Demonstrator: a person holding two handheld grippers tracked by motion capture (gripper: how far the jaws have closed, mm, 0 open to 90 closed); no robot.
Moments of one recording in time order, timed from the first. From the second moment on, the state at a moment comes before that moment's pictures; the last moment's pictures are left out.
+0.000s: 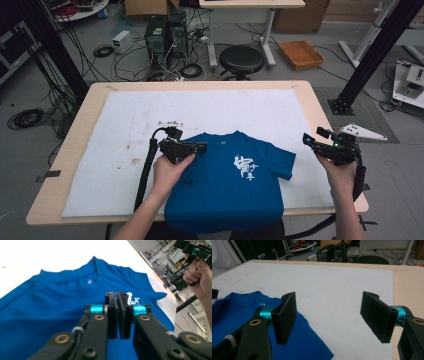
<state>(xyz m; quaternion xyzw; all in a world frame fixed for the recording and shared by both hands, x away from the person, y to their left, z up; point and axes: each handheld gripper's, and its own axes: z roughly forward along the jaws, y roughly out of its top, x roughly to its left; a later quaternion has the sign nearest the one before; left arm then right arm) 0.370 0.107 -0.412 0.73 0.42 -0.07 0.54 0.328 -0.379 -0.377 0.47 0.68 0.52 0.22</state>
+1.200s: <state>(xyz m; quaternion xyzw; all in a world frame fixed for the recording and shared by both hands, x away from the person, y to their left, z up) 0.320 0.264 -0.416 0.71 0.42 0.19 0.53 0.361 -0.367 -0.444 0.51 0.76 0.37 0.14</state>
